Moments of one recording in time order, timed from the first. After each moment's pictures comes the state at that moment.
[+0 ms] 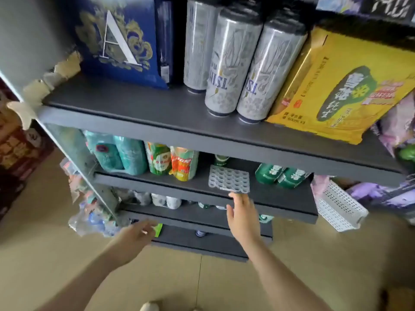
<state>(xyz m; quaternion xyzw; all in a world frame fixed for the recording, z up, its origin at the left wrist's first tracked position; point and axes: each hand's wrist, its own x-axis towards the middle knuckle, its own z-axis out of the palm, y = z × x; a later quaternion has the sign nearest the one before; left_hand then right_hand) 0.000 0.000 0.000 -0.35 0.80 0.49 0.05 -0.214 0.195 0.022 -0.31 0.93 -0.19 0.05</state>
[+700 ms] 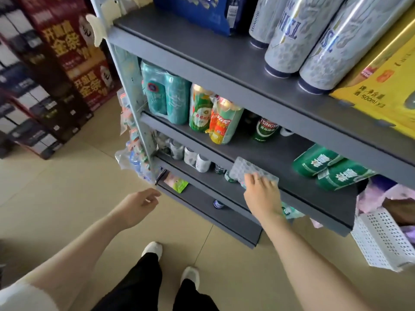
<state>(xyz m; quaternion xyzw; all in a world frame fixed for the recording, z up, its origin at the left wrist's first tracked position) 0.054 0.061 -0.011 -0.48 0.75 0.45 0.02 -0.237 0.200 0.010 -0.58 0.81 0.05 -0.11</state>
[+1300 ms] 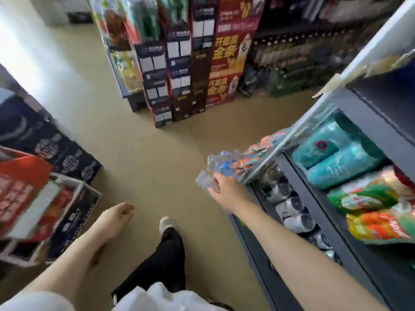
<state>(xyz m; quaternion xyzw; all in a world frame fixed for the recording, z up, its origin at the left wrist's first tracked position) 0.325 0.060 -0.043 -0.78 0.48 0.39 -0.08 0.037 -0.037 0.023 -0.77 0.58 0.01 0.28</state>
